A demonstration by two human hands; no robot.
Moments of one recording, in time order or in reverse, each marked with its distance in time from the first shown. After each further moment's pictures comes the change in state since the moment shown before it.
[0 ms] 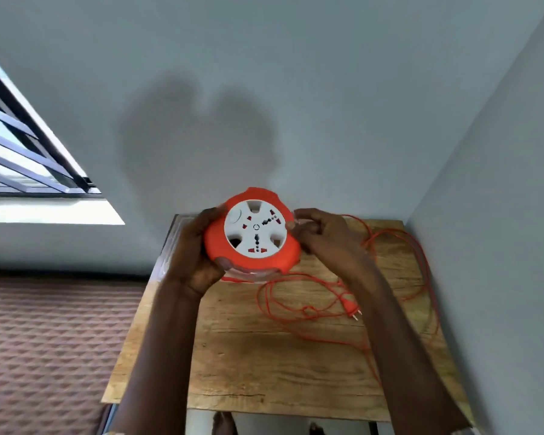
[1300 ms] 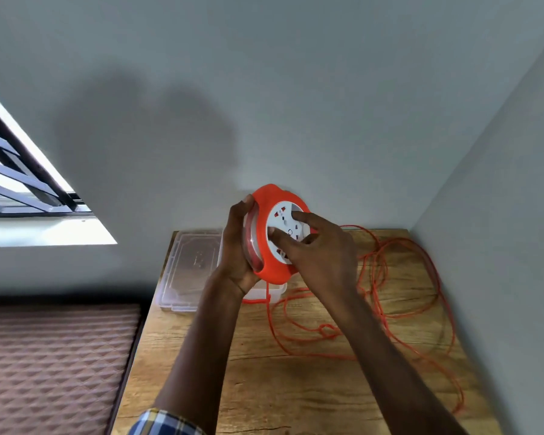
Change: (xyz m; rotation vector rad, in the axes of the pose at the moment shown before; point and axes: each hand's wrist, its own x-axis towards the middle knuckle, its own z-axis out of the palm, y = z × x) left_hand 0.060 -0.001 0.010 -0.040 -0.352 -0.022; right_hand 0.011 -0.026 0.074 -0.482 0.436 -0.129
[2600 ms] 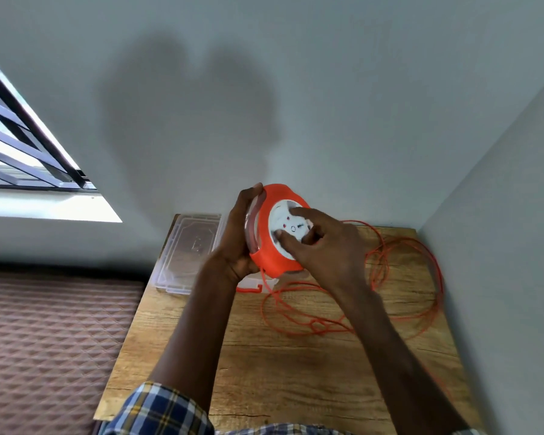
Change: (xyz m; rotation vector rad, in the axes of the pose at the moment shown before) left_hand 0.016 -0.013 0.005 -0.040 0.080 -0.201; right_hand 0.023 0.046 -0.016 -0.076 -0.106 -0.191
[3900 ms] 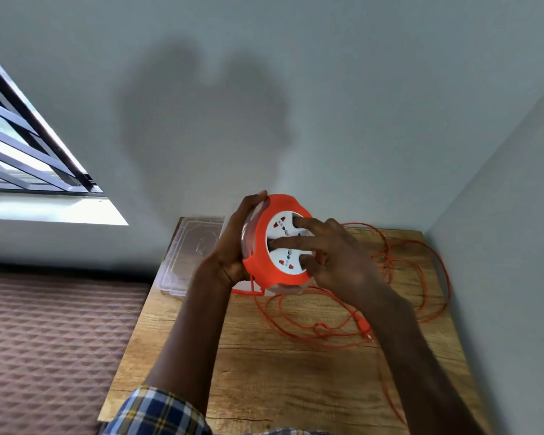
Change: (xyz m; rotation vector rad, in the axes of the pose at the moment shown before) left_hand -0.002 0.004 -0.014 0.063 -0.043 -0.115; right_hand 0.001 0.025 -0.013 -0.105 -0.311 -0.393
